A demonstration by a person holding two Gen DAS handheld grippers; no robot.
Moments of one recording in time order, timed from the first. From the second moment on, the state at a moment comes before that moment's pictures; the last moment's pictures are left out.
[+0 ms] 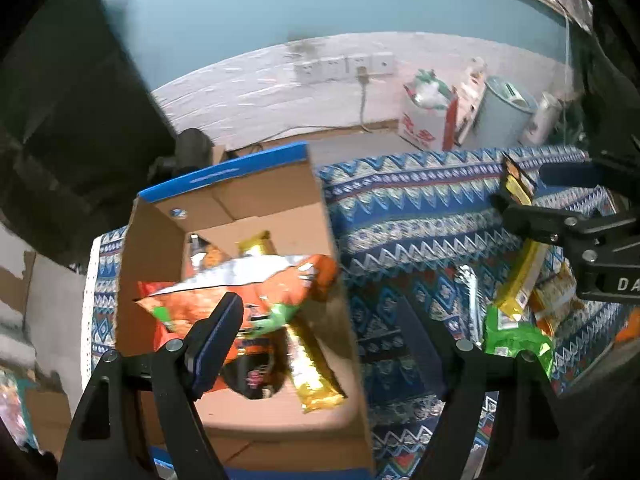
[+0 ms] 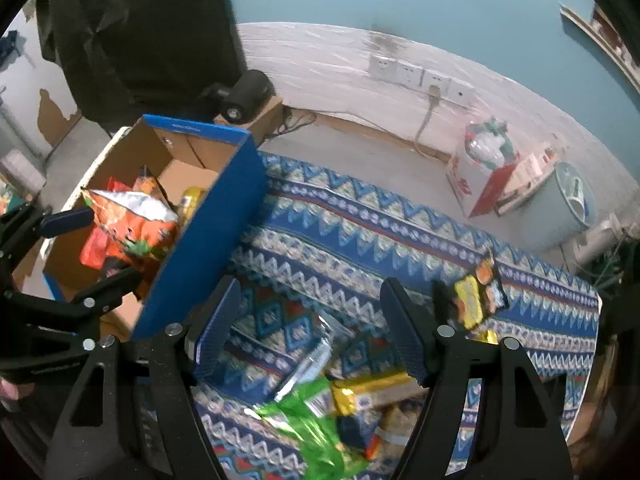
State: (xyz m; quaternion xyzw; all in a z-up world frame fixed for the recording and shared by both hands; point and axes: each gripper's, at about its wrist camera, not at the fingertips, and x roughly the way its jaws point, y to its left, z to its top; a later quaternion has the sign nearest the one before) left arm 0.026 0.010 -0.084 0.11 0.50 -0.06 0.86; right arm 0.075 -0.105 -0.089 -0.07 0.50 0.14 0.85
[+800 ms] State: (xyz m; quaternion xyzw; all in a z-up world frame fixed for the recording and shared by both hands) left arm -0.015 -0.063 -0.147 0.20 0.55 -0.11 0.80; right arm 0.001 -0.157 -0.189 -0.06 0.62 0.18 0.76
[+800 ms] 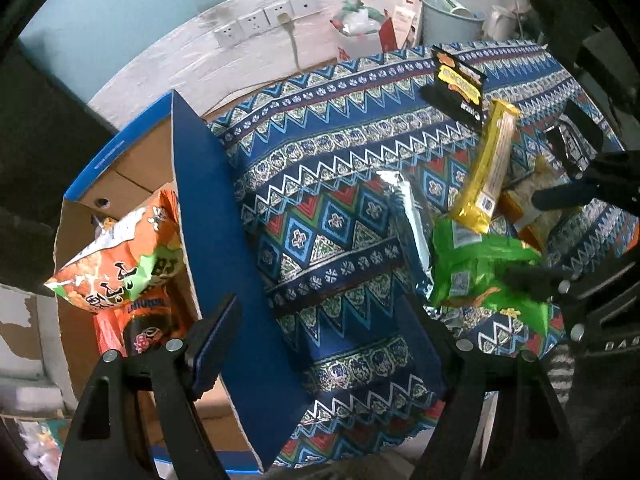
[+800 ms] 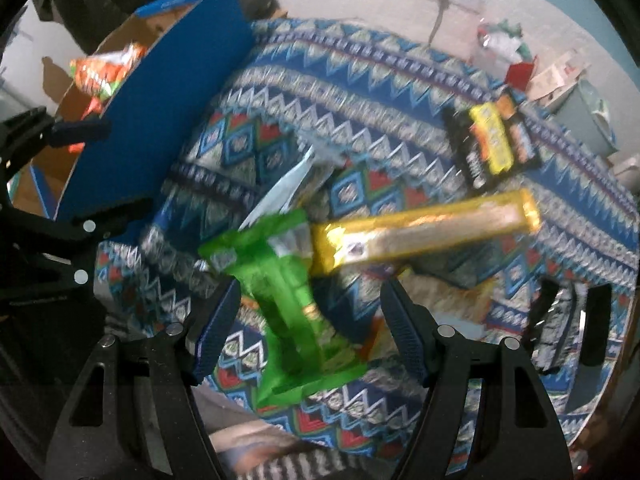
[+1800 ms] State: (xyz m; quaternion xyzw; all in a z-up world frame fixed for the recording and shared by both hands) left arm 0.002 -0.093 -0.172 0.19 0.58 -0.10 0.79; right arm 0.004 -0.173 -0.184 -0.06 0.59 0.16 0.79
